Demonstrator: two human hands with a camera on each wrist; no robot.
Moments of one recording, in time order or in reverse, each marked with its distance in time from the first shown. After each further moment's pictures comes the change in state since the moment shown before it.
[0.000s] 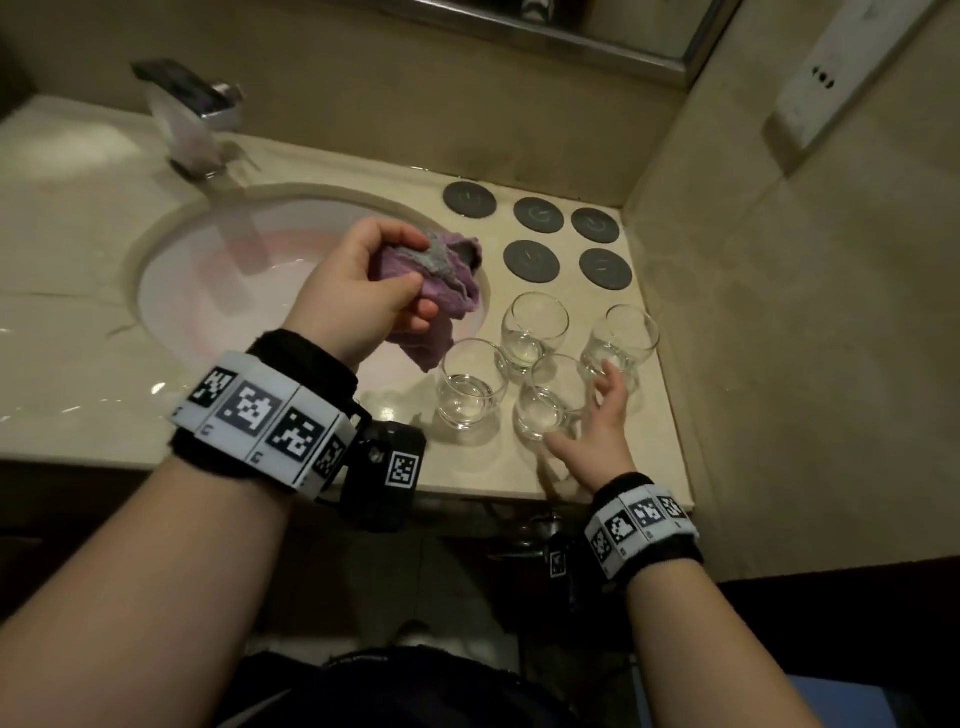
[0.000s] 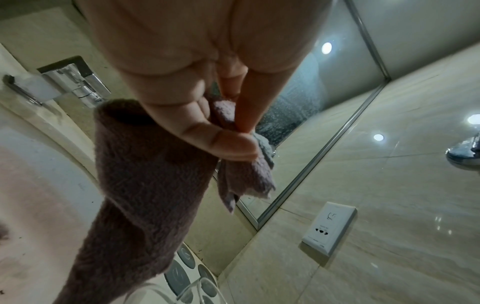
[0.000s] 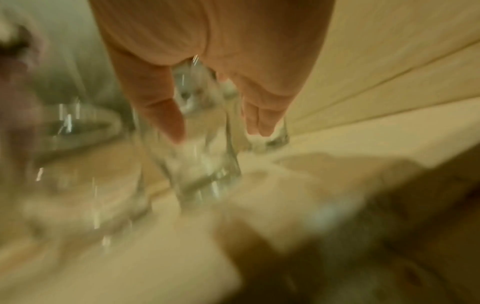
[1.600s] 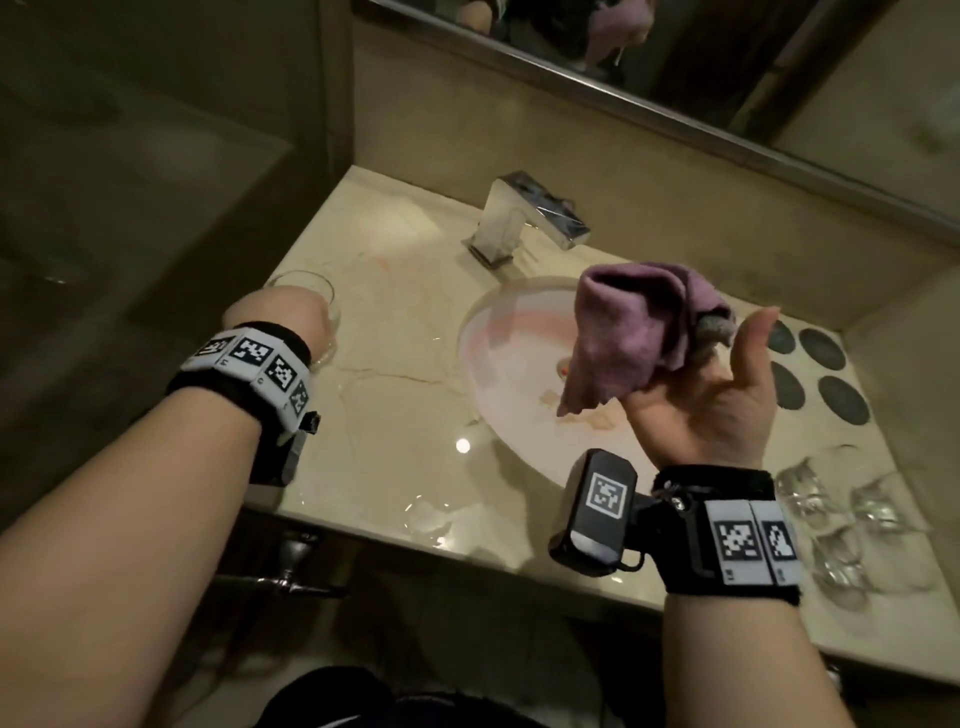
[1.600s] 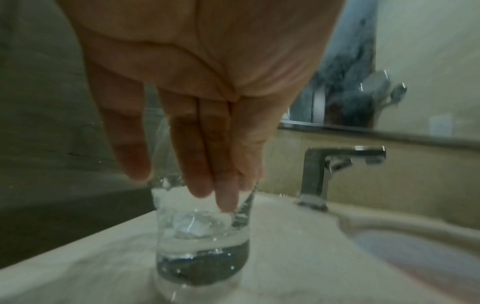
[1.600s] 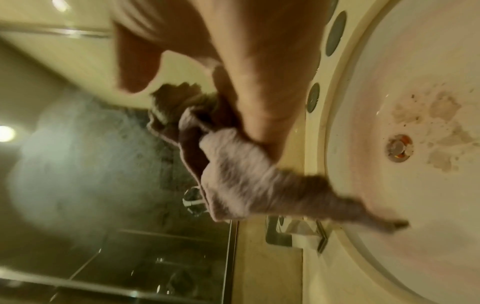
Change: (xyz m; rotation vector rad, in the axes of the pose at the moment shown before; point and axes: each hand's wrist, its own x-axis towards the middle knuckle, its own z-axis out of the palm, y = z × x) left_hand 0.082 0.004 -0.442 1.468 0.012 -0.559; right_hand -0.007 -0.270 0.298 1.329 -0.297 0.002
